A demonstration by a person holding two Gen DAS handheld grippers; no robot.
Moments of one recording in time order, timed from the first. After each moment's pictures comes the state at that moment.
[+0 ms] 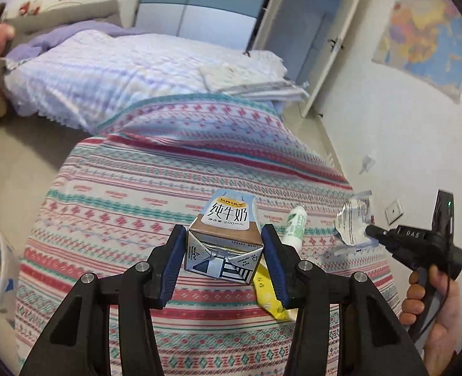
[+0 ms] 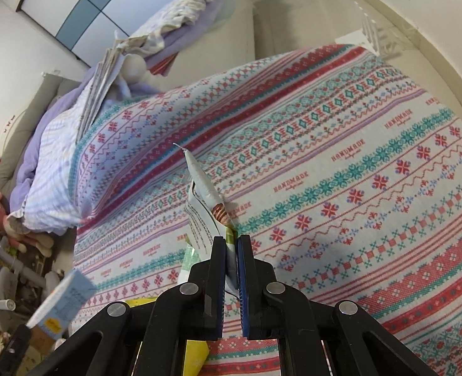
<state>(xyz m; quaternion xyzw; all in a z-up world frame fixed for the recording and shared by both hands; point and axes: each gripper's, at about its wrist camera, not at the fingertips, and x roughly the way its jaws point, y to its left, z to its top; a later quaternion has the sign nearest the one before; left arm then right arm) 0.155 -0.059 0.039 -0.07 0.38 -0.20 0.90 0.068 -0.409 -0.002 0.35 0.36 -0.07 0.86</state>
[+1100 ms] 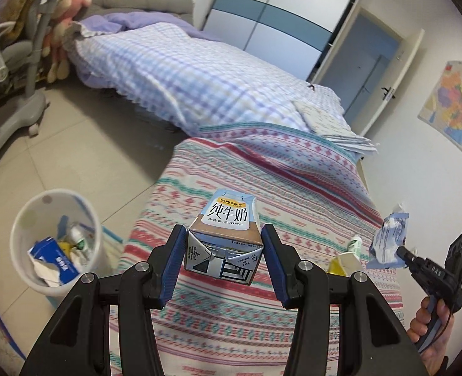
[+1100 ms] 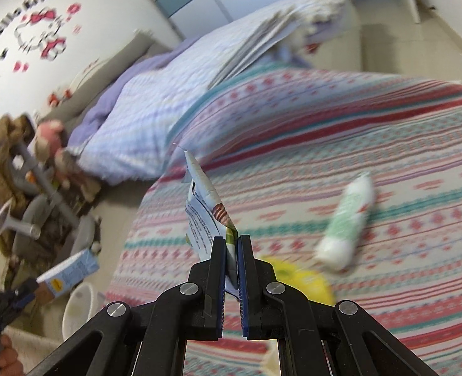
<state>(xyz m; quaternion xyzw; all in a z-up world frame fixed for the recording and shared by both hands) 0.145 0.132 0.032 -0.16 0.37 -0.09 0.91 0.081 -0.269 0.027 0.24 0.32 0.08 0.91</state>
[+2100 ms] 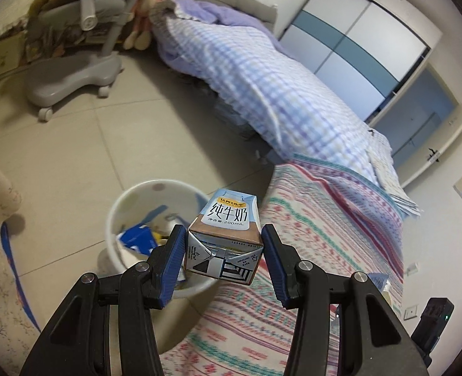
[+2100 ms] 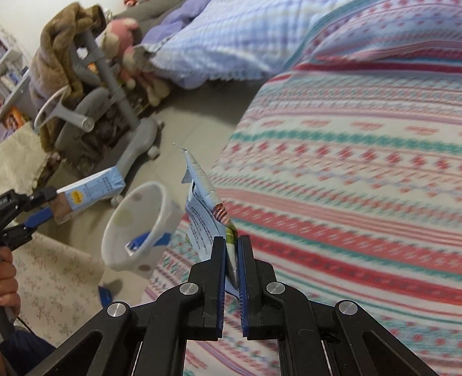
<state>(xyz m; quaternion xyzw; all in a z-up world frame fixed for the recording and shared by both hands) 0.131 0.314 0.001 -0.27 0.38 0.03 0.88 0.107 -0.065 -0.024 0.16 0.40 0.24 0.87</state>
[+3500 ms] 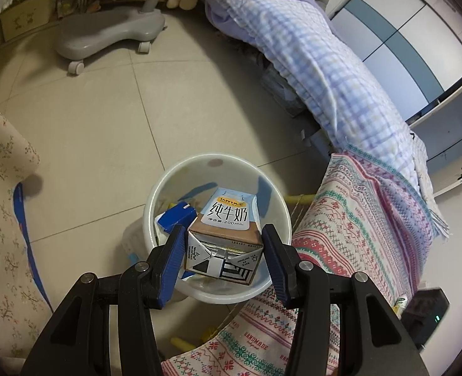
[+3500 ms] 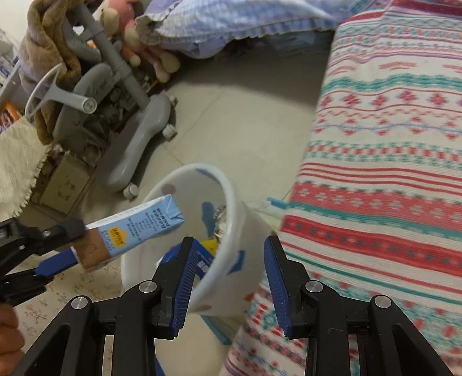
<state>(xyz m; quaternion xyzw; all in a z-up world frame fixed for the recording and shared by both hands) 0.164 0.358 -0.055 -0.30 0.47 0.09 0.82 0.159 0.071 -0.071 0.19 0.44 0.24 0.85</state>
